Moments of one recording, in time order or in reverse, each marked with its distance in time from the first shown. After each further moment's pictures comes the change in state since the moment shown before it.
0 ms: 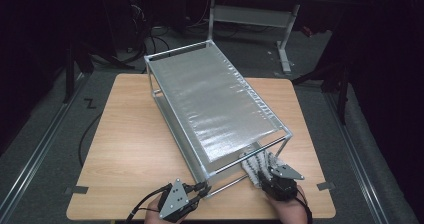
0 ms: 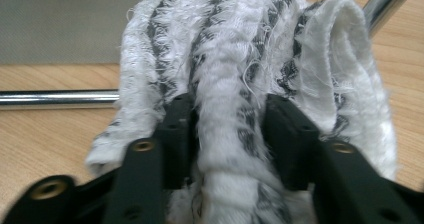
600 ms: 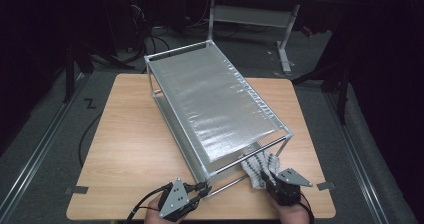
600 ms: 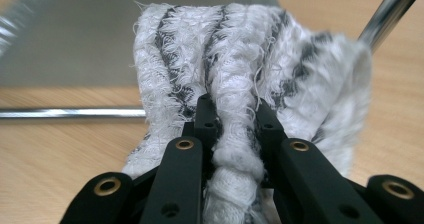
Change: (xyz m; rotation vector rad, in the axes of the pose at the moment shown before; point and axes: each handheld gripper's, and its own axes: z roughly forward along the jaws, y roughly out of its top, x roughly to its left) left arm 0.001 0.001 0.002 0.000 -0.021 0.006; right arm 0.004 0.000 -0.027 -0.131 0.066 0.005
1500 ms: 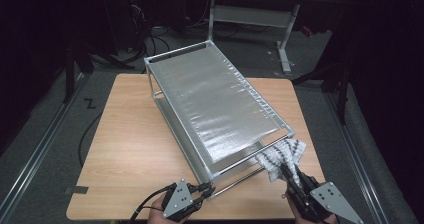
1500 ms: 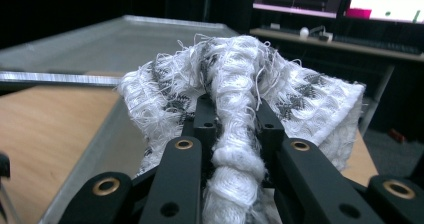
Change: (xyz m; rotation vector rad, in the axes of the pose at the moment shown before) left arm -0.005 0.001 0.006 -0.015 -0.013 -0.012; right arm 0.017 0.052 -0.102 -0.466 -0.077 -0.050
